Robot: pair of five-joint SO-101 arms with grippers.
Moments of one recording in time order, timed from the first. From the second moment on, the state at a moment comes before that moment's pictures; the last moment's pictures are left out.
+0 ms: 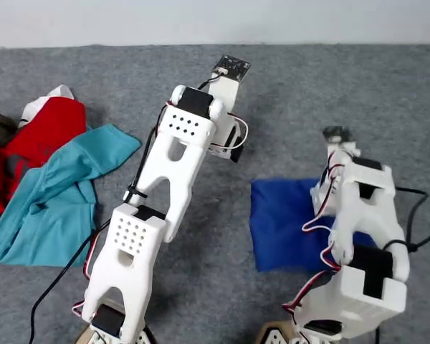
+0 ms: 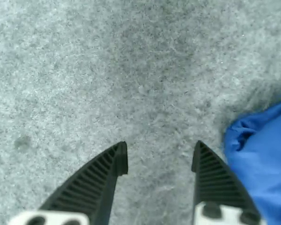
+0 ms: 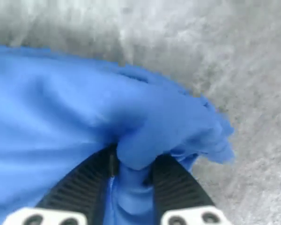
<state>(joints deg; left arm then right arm) 20.3 50.5 -60.0 99.5 4.9 13.3 6.0 26.3 57.4 19.7</state>
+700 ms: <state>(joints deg) 20.3 50.5 -60.0 99.5 4.9 40.6 10.6 15.4 45.8 -5.2</state>
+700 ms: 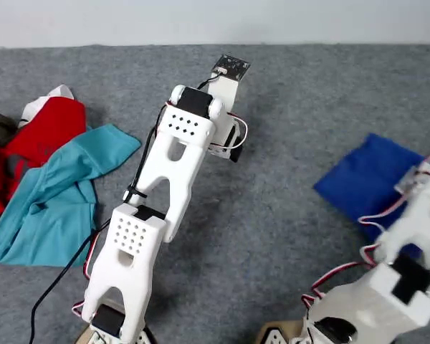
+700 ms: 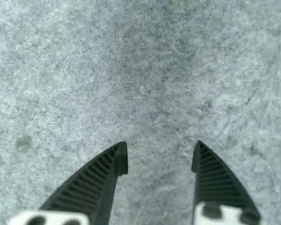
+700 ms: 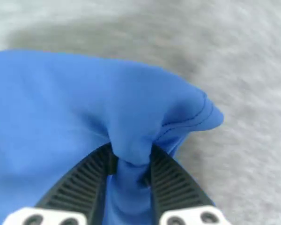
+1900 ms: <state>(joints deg) 1.3 37.1 -60.3 99.6 4.8 43.2 2.5 -8.4 97.2 15.8</state>
